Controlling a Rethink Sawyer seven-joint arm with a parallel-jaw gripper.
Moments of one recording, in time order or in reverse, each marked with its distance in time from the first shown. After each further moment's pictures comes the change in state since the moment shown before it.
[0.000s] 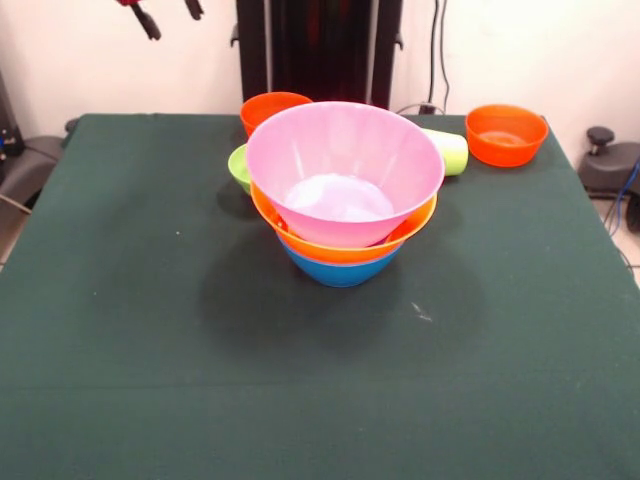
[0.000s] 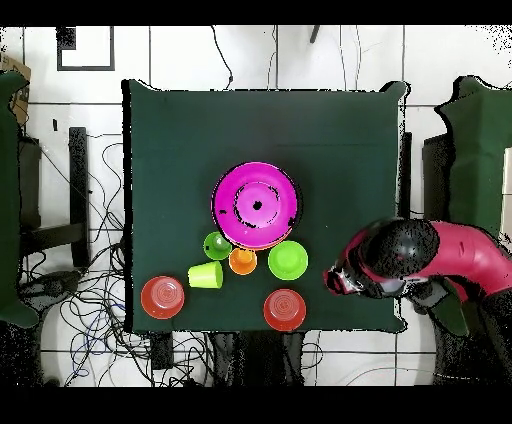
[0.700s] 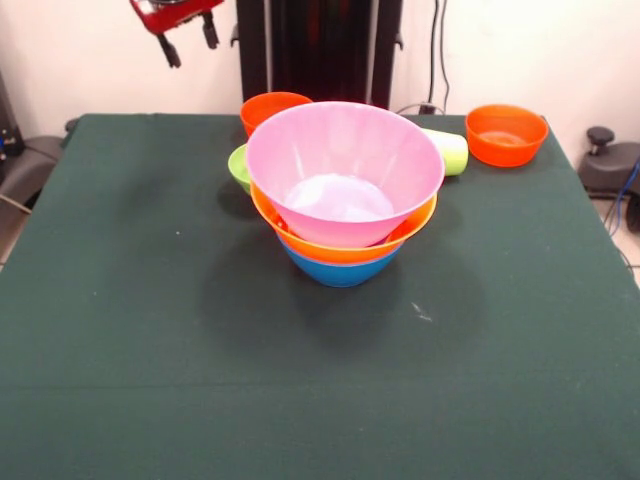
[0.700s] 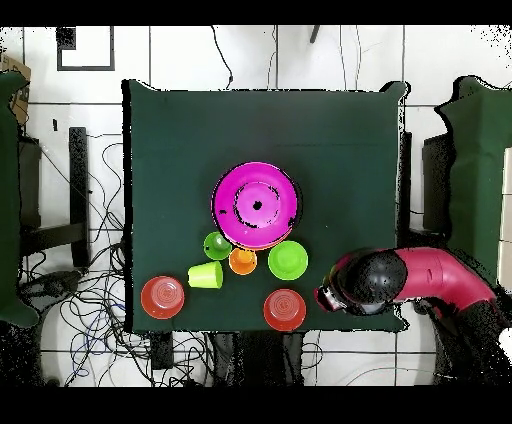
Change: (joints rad) arm 0.003 0.041 -0.033 0.112 -0.130 -0.193 0.000
